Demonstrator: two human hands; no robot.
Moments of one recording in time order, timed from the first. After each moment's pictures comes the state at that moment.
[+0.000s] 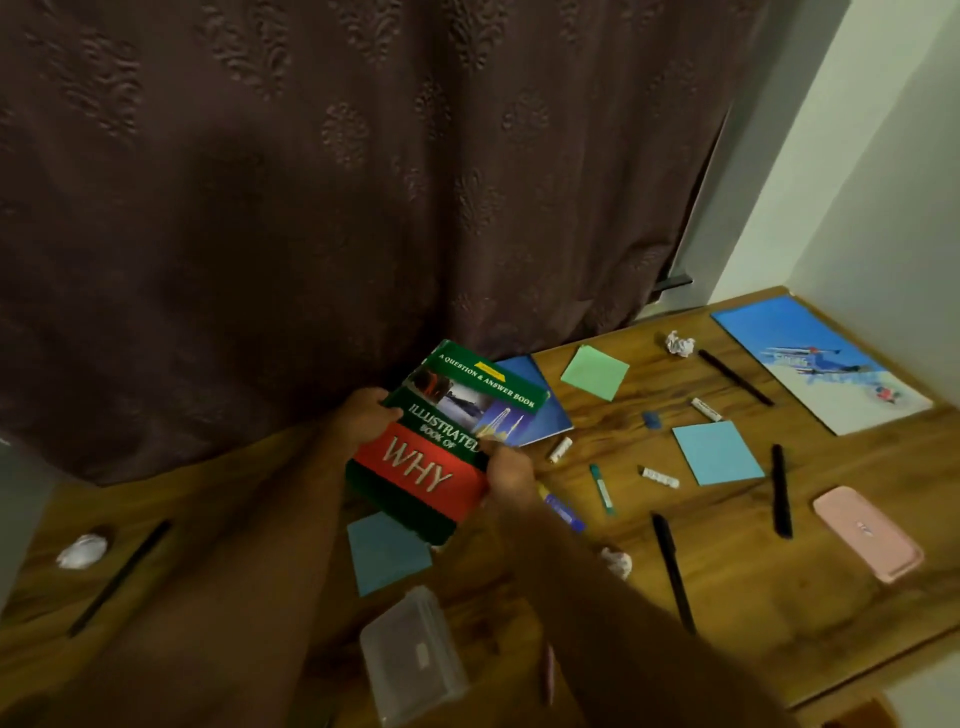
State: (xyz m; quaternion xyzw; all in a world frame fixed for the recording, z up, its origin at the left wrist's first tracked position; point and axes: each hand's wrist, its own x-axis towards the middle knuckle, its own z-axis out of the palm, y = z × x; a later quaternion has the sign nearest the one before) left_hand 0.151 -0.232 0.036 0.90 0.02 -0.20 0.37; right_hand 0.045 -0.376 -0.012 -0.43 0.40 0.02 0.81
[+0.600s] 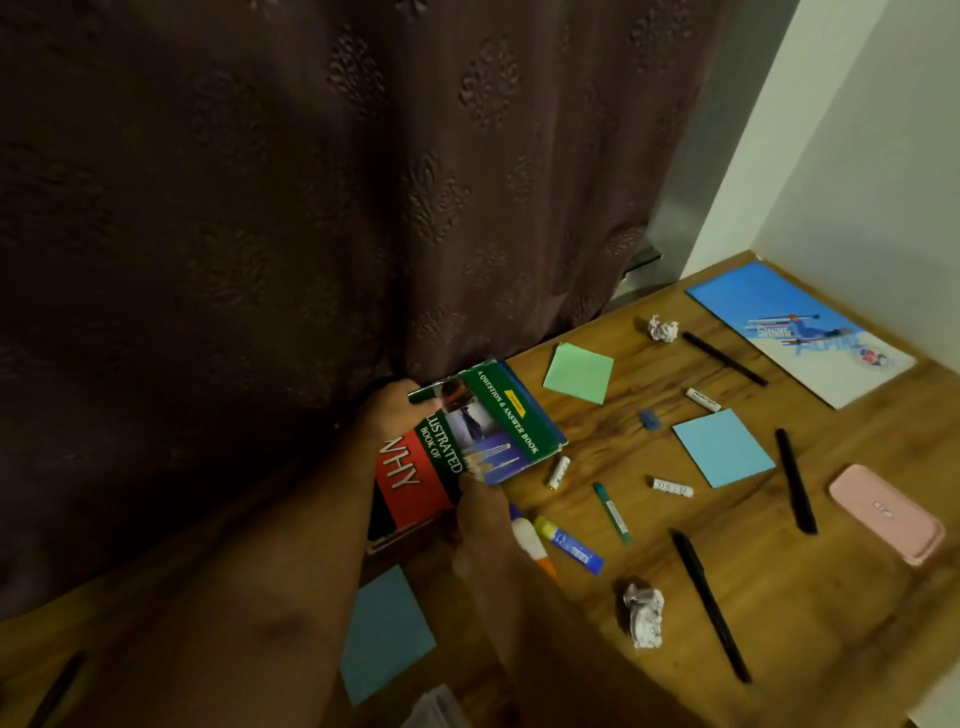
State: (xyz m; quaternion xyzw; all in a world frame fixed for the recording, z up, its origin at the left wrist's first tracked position) left_hand 0.257 -0.305 -0.026 0.93 -0.14 -0.22 0.27; right_hand 0.094 -0.354 -0.042 -0.37 0.50 0.00 0.78
